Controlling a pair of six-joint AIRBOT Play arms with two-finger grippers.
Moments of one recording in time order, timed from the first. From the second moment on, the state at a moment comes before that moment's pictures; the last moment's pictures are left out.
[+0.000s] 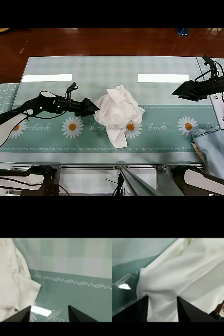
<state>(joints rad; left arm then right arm) -0.13 -1.58 0.81 0.36 -1.01 -1.01 -0.34 -1.32 1.15 -0.94 1.40 1.19</state>
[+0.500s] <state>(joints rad) -0.17 -1.61 0.87 0.31 -1.02 -1.05 -0.35 -1.32 1.15 -0.92 1.45 1.20</state>
